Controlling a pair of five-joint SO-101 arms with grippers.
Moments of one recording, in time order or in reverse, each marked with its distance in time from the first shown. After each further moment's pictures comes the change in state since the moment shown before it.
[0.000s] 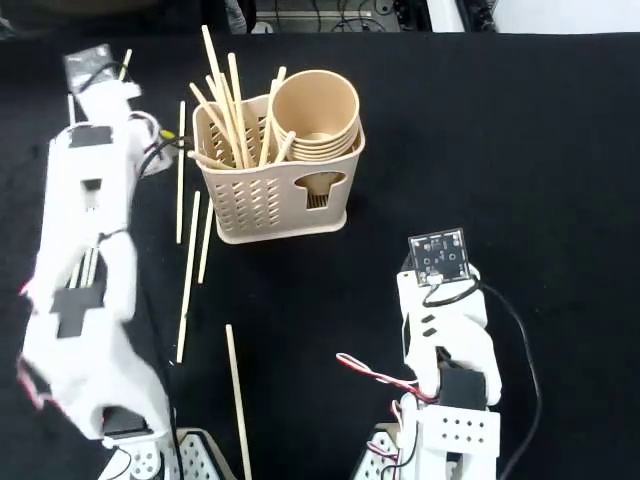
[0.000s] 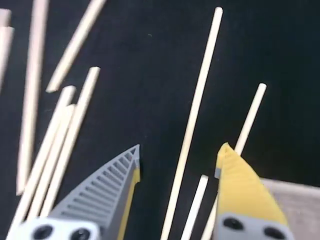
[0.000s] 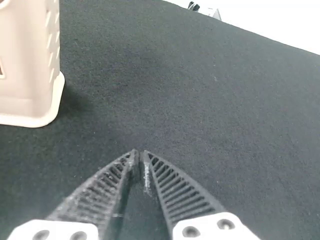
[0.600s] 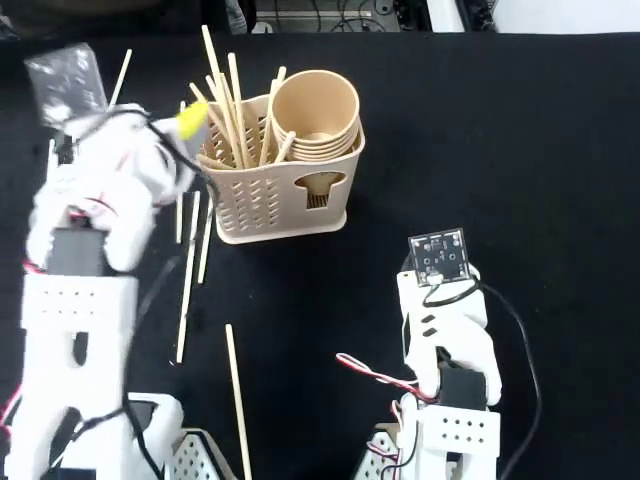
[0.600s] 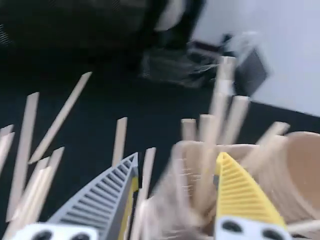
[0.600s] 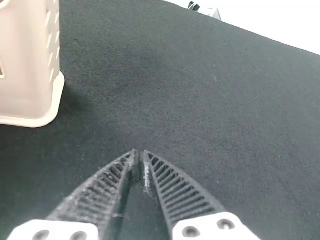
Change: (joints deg) left arm 8.6 -57.1 27.1 -2.7 3.7; right arm 0.0 0.0 0.0 0.0 0.0
